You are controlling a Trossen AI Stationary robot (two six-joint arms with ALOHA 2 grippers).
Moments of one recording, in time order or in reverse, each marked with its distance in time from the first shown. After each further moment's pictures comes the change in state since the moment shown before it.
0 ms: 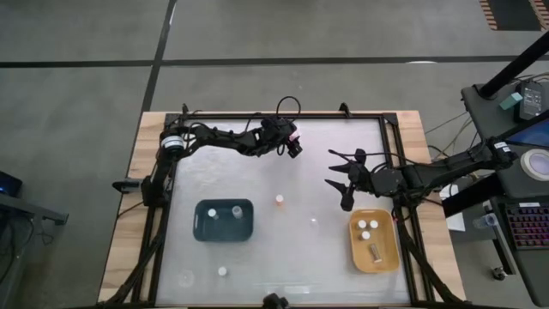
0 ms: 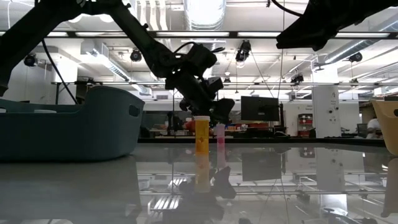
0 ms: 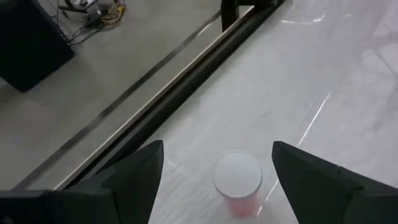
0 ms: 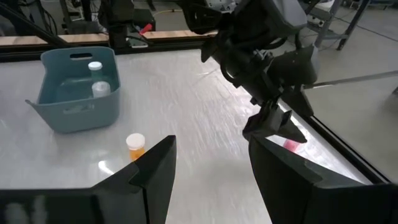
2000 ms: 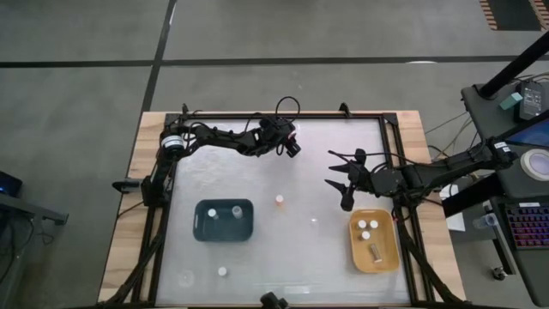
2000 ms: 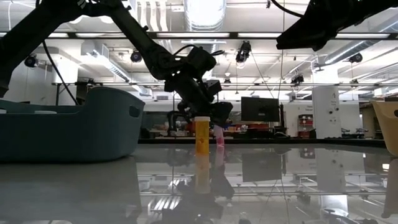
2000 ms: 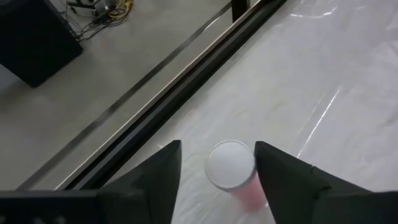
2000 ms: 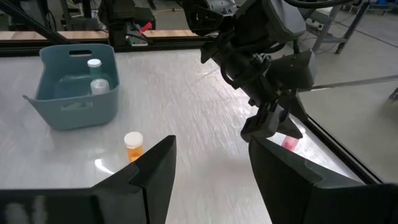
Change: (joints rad) left arm 0.007 0.001 -0.011 -0.008 -0.028 0.003; right arm 0.000 0.000 0.000 0.000 0.001 -0.024
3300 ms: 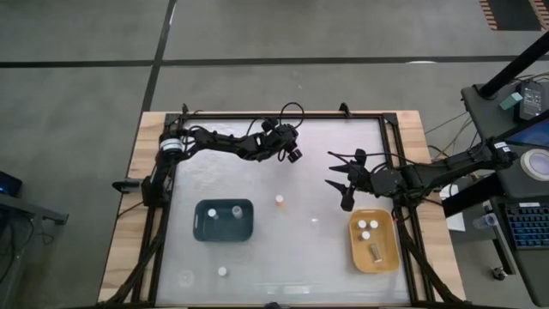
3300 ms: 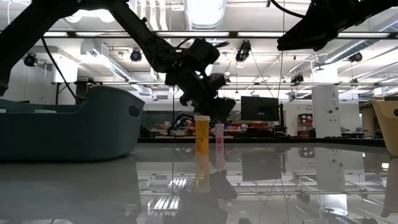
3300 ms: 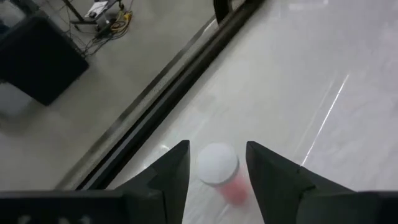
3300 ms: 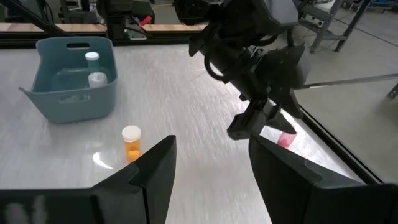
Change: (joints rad) left arm -0.055 -0.022 0.004 -0.026 -0.056 0.063; right arm 0.000 0.000 0.000 -0.023 0.000 -0.001
